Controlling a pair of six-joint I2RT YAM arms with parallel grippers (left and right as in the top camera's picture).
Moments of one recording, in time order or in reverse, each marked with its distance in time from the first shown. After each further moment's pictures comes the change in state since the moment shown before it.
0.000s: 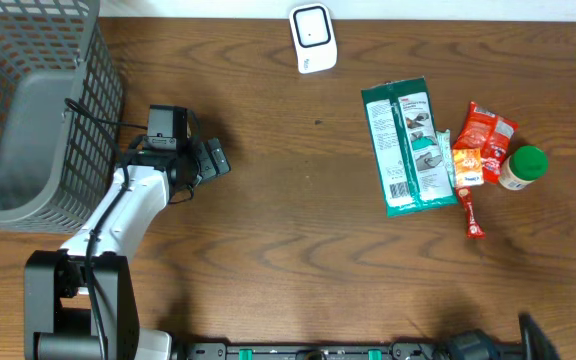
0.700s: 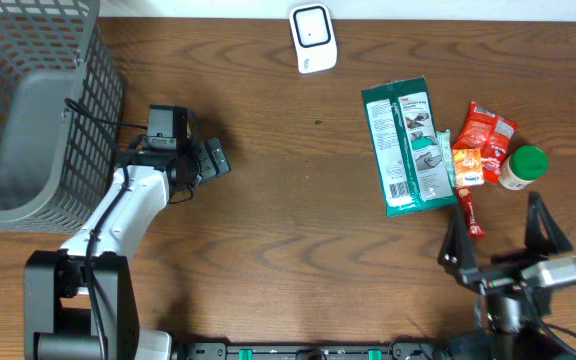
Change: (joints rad) left arm 0.000 0.000 0.000 0.000 0.000 0.000; right arm -0.053 -0.377 -1.131 1.138 0.072 0.003
